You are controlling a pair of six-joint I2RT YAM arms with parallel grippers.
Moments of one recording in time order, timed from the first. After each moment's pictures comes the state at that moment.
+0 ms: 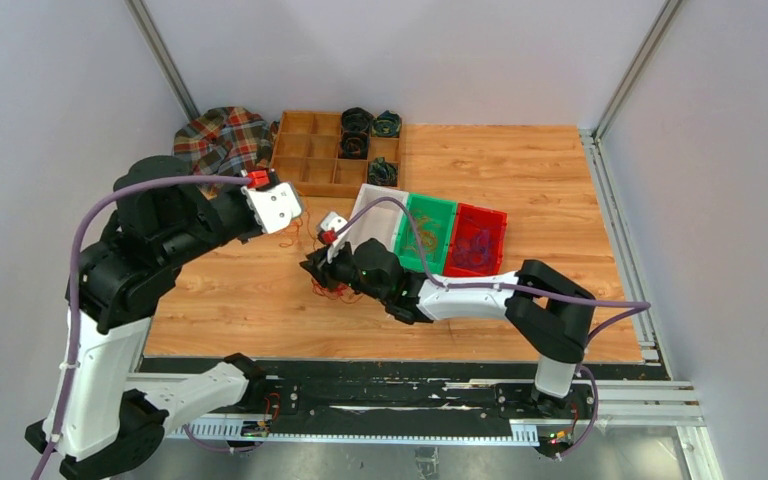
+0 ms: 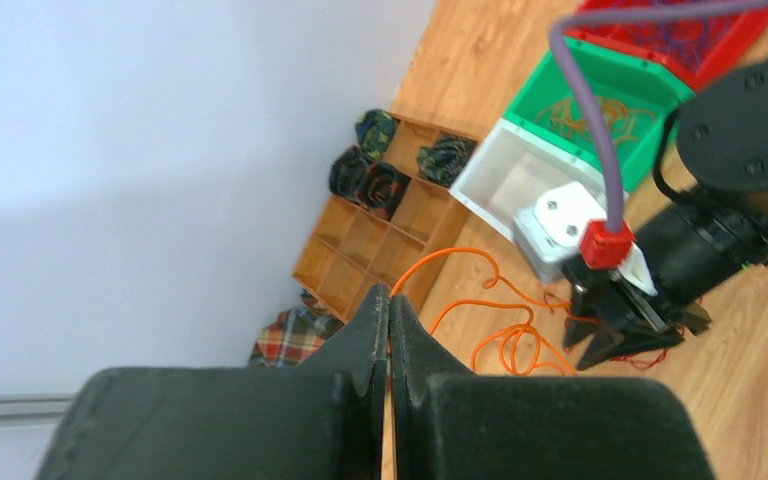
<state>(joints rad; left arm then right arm) -0.55 0.98 1.71 -1.04 0.20 0.80 1.15 1.79 1.09 0.63 0.07 0.09</state>
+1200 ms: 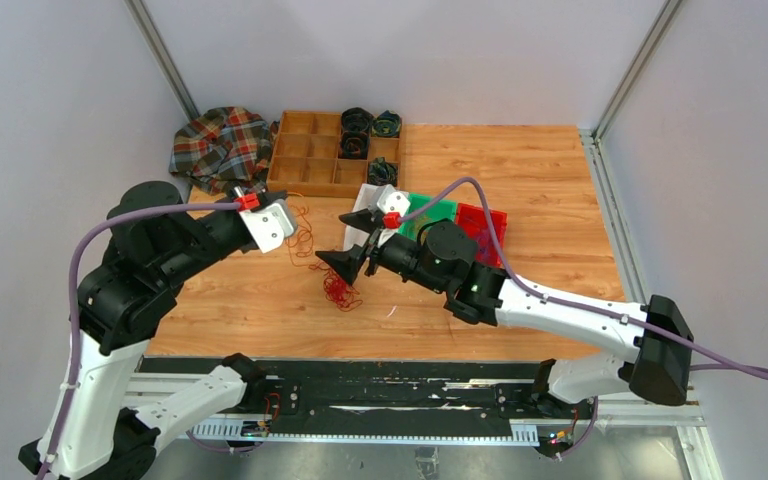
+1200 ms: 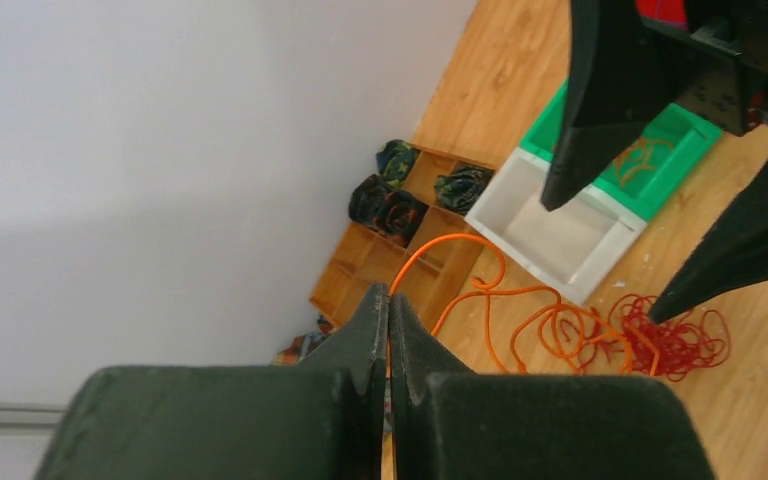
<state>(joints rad) -0.55 0.88 1.57 -0.87 0.21 0.82 1.14 1.30 1.01 0.43 0.00 0.02</state>
